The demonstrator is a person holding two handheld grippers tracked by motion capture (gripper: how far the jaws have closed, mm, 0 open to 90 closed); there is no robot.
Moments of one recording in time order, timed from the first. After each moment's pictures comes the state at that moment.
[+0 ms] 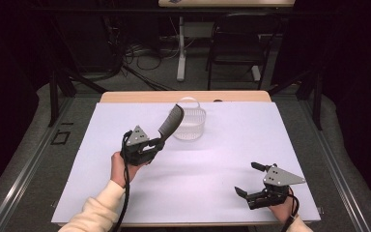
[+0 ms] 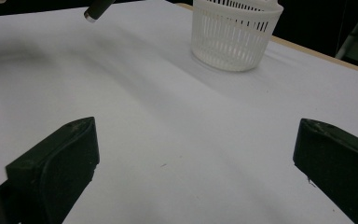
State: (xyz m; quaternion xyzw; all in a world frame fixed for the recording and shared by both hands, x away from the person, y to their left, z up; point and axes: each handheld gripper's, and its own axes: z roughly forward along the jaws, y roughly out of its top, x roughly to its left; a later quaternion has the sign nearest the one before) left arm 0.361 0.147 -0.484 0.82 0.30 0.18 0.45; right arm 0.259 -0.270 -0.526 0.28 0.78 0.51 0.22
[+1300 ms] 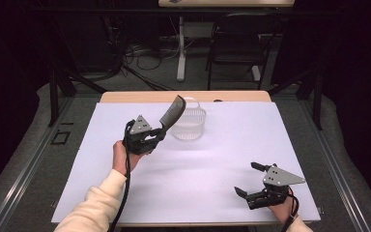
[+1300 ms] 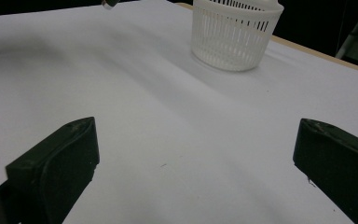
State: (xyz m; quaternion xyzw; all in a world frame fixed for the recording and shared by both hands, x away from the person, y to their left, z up) left arm 0.386 0.142 -0.470 0.83 0.29 0.20 0.44; right arm 0.259 -0.269 -0.526 0.28 0.78 0.51 0.22
